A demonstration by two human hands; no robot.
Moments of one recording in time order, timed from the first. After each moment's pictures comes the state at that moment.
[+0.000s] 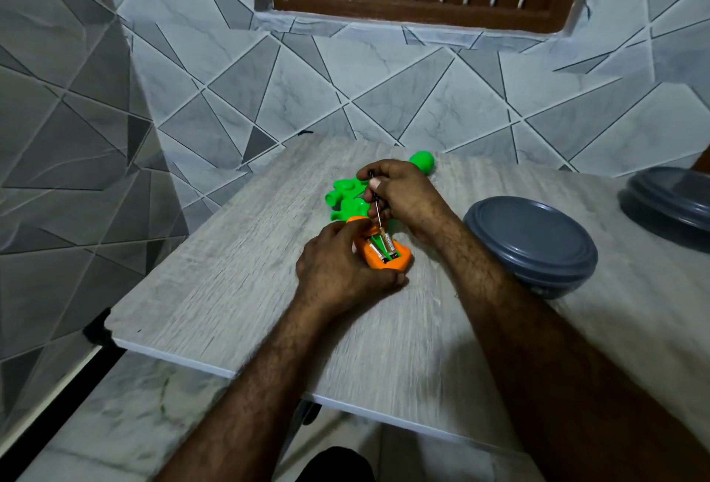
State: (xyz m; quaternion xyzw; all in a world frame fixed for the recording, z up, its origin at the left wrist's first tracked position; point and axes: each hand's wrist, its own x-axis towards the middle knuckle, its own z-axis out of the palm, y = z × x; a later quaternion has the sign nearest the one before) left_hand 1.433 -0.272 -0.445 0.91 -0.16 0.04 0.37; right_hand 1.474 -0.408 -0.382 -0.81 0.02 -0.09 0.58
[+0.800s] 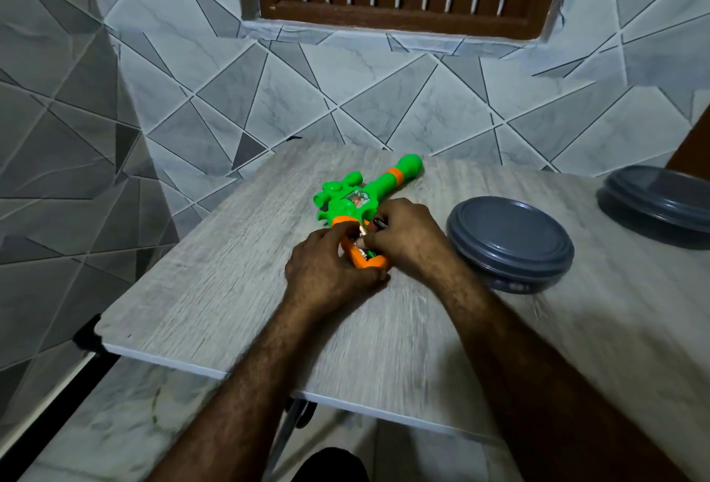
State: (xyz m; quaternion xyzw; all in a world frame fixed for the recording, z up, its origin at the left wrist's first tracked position) left_hand 1.432 -0.274 -0.445 0.91 -0.15 0.04 0.38; right_hand 1.430 -0.412 -0.398 -0.96 0.12 -0.08 0.25
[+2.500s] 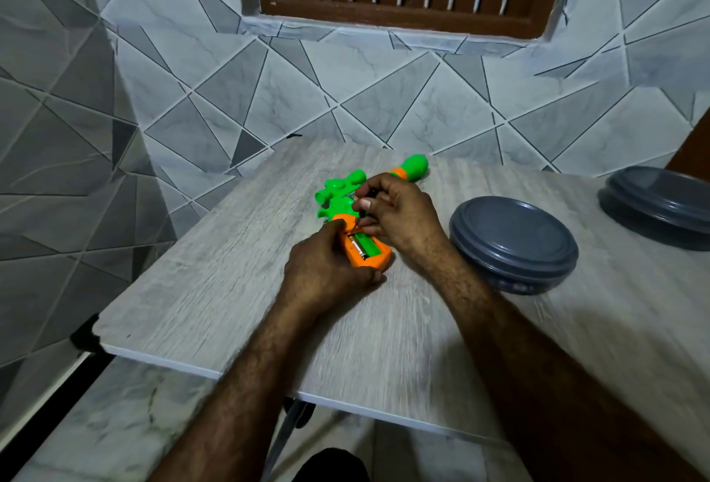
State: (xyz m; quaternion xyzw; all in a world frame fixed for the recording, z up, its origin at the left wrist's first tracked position) left_hand 1.423 -0.264 -0.432 0.88 -0.14 -0.01 0.45; right_hand 1.440 -0.402 -0.399 -0.79 0.03 -0.15 0.59
